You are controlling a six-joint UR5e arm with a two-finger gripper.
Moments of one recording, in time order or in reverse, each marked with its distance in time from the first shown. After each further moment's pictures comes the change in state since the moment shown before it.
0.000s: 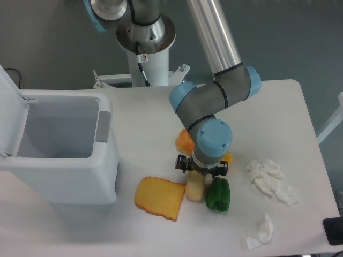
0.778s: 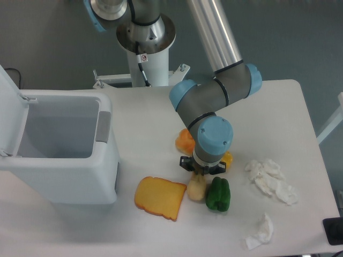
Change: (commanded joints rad) arm 0.000 0.054 0.003 -0.002 0.003 0.015
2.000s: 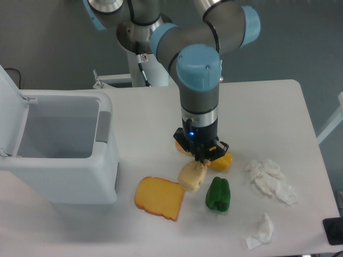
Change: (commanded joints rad) arm -0.037 0.235 0.071 -0.003 -0.101 0.394
